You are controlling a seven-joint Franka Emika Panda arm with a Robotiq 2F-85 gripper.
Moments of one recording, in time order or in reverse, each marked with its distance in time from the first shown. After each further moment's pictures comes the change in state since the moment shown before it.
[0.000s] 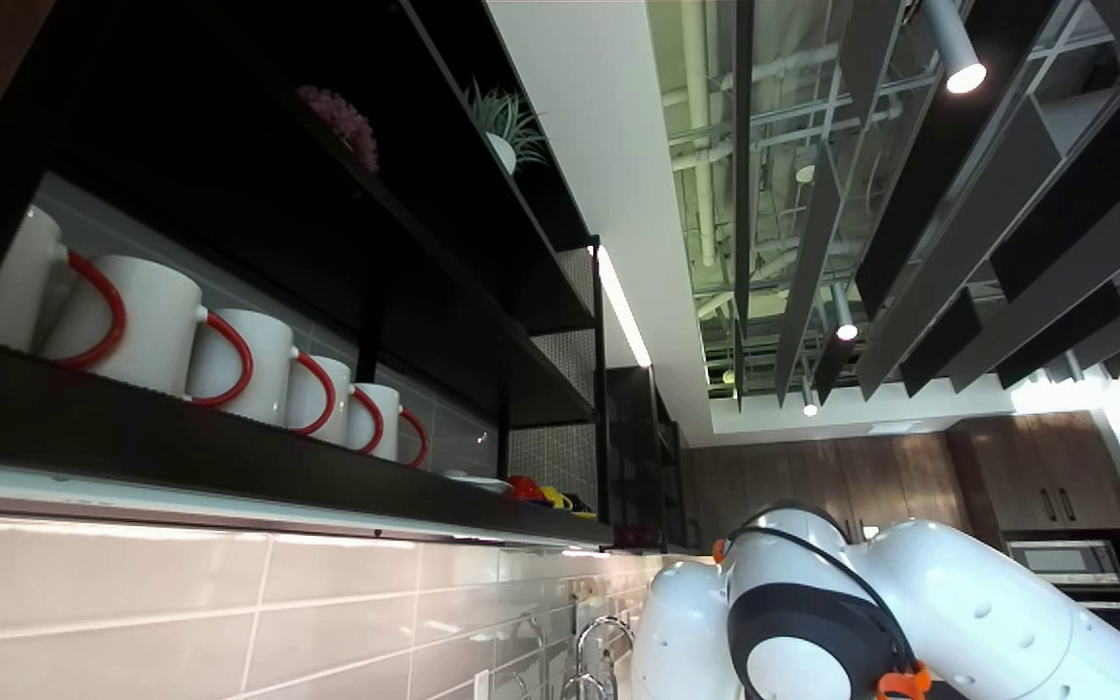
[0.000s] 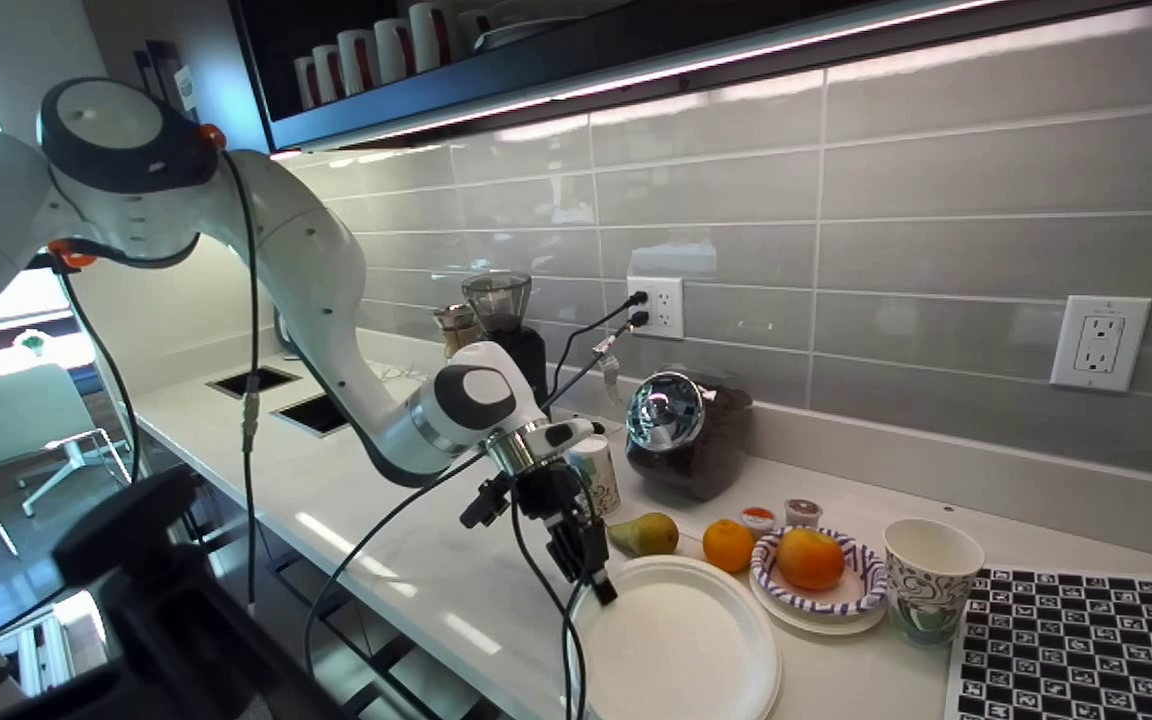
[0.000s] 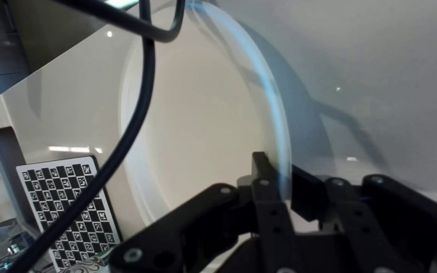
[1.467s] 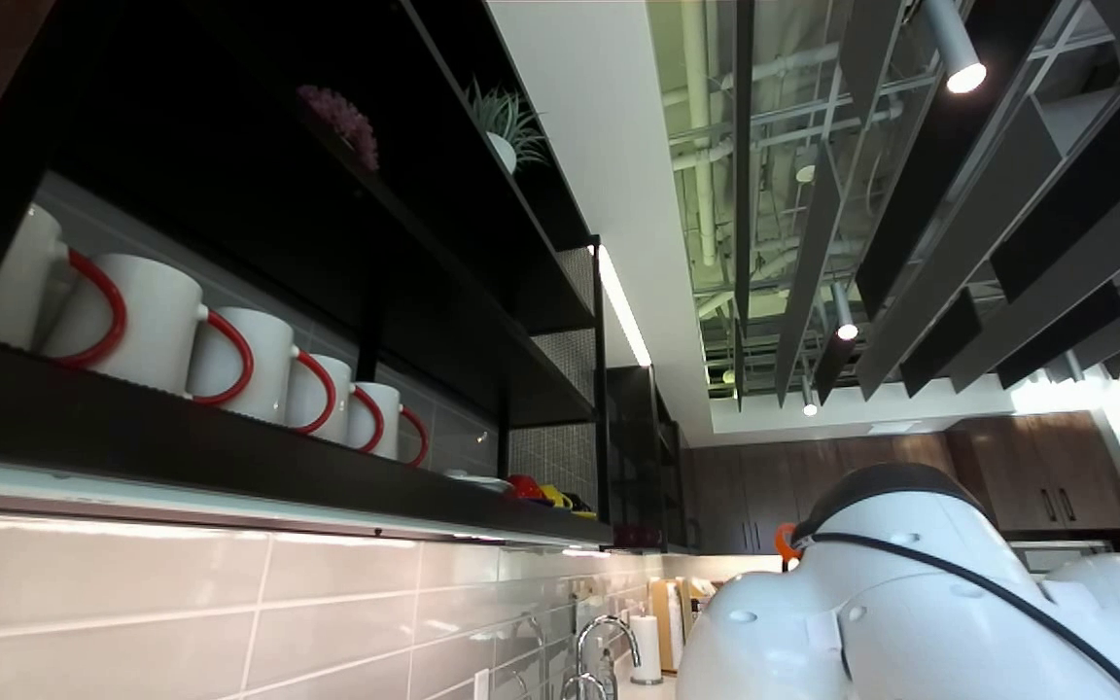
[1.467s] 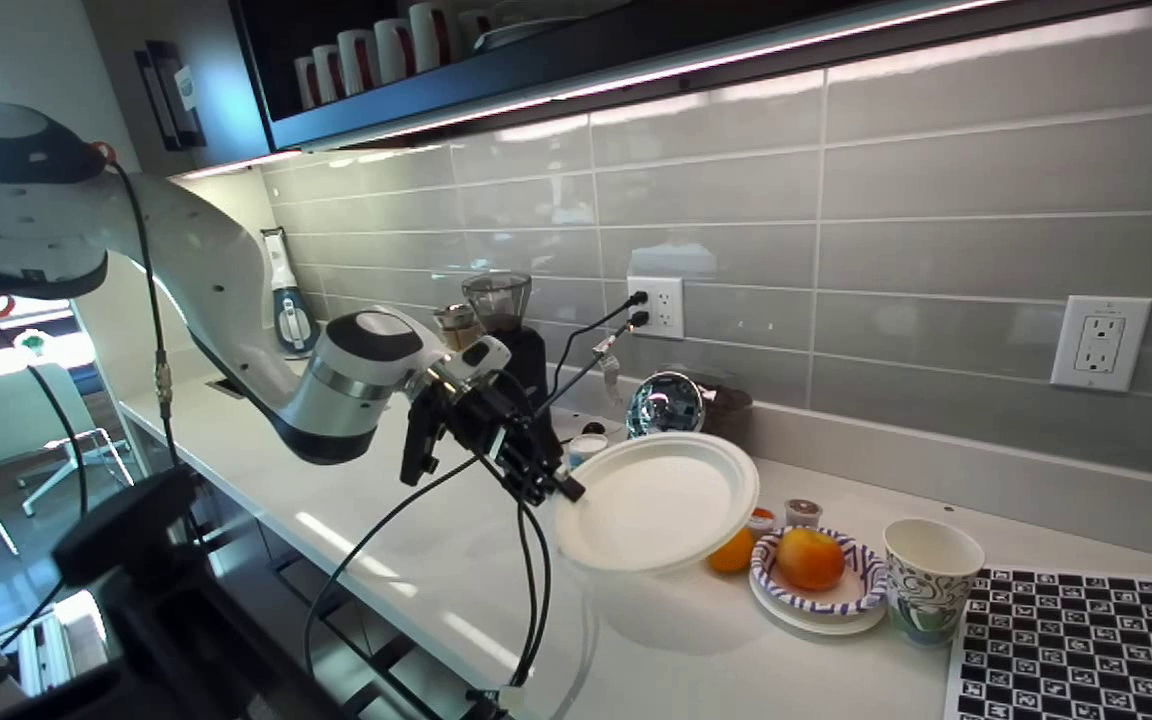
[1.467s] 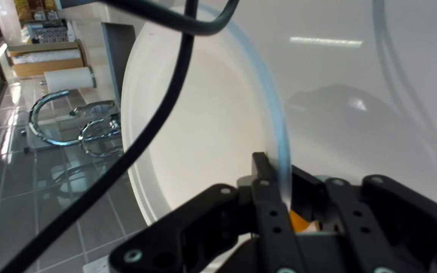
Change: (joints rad) arm 0.649 0.156 -0.530 -0.346 0.034 0.243 -0.069
